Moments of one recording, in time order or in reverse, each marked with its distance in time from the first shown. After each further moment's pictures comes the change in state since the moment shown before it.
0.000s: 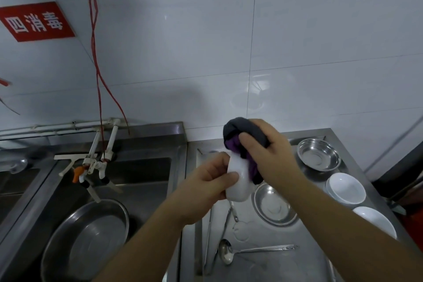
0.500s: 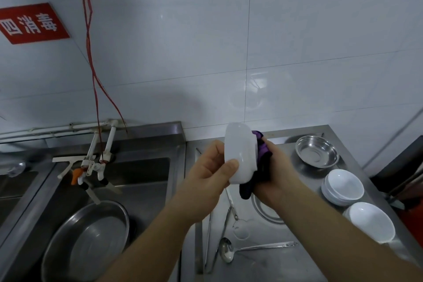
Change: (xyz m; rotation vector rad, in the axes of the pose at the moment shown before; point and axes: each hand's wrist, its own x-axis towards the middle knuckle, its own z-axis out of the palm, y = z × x) left_hand 0.000 0.012 0.020 0.048 0.113 0.164; right_hand -0.012 0.016 0.008 1.031 0.141 0.846
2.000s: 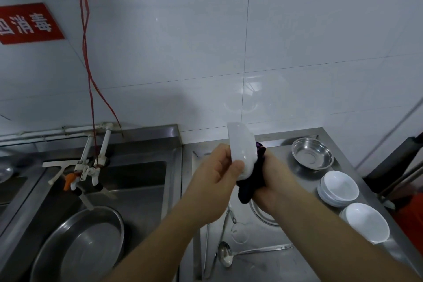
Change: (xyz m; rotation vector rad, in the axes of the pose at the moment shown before) left_hand 0.006 -0.003 0.002 0.341 0.090 0.054; right_hand -0.008 0.012 0.021 -0.027 0.213 -0.035
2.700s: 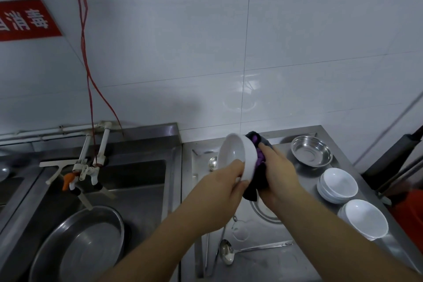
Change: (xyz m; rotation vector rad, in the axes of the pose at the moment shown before) left_hand -0.007 -0.018 -0.008 0.661 -0.206 0.080; right_hand 0.009 0.008 -0.011 -0.096 0.055 -0.273
